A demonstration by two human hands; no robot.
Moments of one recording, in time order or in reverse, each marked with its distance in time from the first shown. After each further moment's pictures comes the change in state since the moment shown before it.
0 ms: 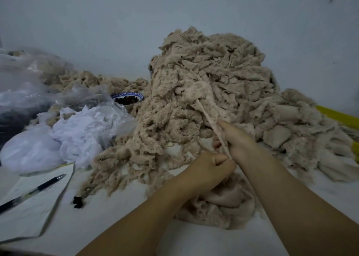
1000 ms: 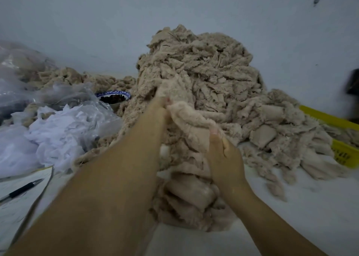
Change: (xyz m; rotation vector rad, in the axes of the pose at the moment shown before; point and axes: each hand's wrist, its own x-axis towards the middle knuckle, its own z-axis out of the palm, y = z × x) left_hand 0.103 0.046 -0.103 -1.082 0.615 -0.551; right_hand -0.050 0.054 -0.020 -0.592 0.163 -0.768
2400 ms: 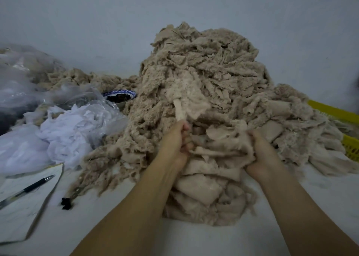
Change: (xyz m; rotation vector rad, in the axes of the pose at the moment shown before) left_hand -0.023 -0.086 -0.050 -0.009 -0.208 0.157; right_hand 0.048 0.028 -0.053 0.761 -0.023 0.718
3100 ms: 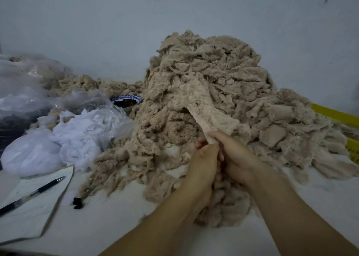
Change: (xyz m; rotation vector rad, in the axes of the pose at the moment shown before) left_hand -0.062 -0.044 0.032 0.452 0.051 0.009; right_hand -0.028 0.018 0.058 -0.358 -0.330 0.084
